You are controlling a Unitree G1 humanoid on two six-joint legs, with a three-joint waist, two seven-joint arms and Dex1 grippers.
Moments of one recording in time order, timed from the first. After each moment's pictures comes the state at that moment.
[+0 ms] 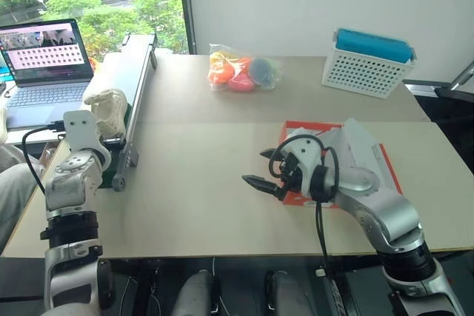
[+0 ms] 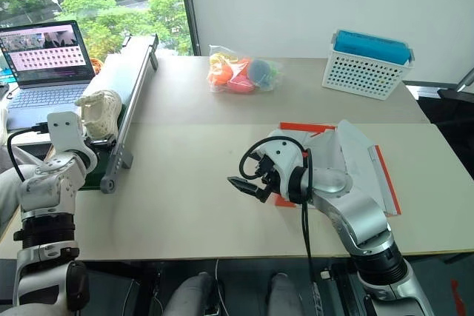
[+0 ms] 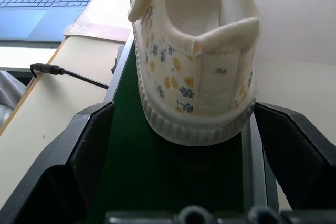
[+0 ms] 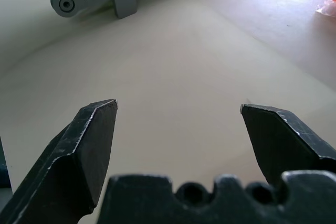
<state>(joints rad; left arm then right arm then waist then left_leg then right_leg) -0.53 0.50 0.37 0.22 -0.19 0.70 -0.07 -0.42 -0.52 0.18 -0.48 0.42 0.82 0.60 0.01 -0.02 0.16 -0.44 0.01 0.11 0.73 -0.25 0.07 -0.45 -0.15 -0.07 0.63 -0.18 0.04</state>
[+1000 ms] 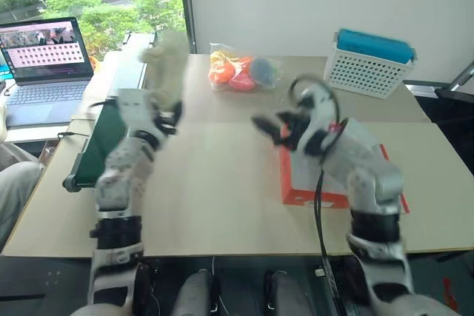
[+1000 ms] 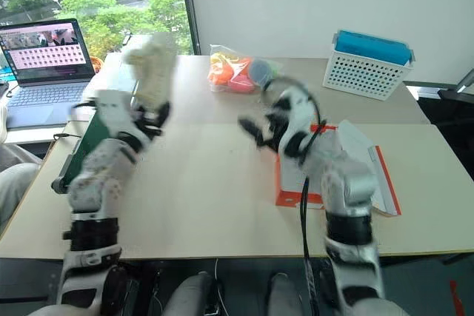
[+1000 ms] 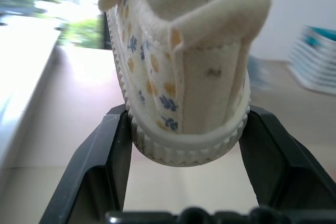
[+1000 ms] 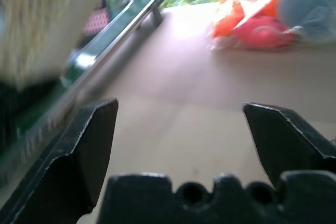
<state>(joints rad) -0.49 0.21 0.07 -0.09 -0.34 0.54 -0.29 -0.79 -0.09 -0.38 -0.08 0.67 1.07 0.10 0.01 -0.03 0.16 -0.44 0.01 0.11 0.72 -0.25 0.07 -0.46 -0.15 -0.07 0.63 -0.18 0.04</state>
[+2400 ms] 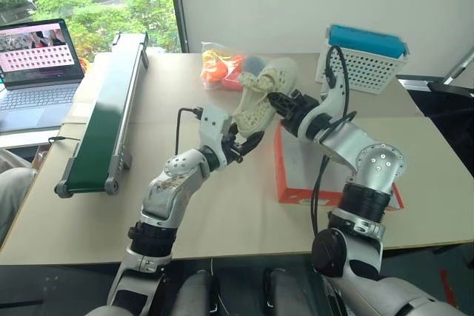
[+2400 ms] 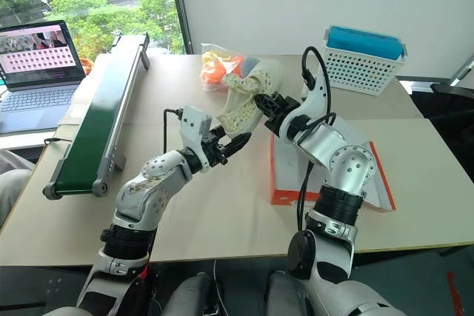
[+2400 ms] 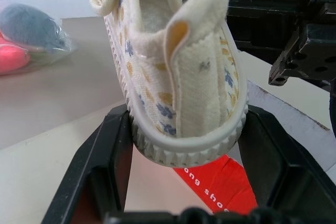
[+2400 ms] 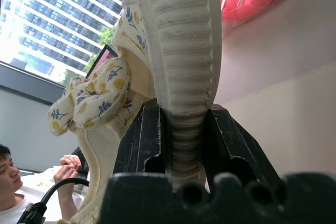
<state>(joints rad) -0.52 0.15 -0.11 -0.15 -0.35 0.59 -0.41 -0.83 0.00 -0.54 -0.03 1.00 1.16 -0.23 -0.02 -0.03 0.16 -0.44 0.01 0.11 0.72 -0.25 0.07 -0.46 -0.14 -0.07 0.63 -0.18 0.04</state>
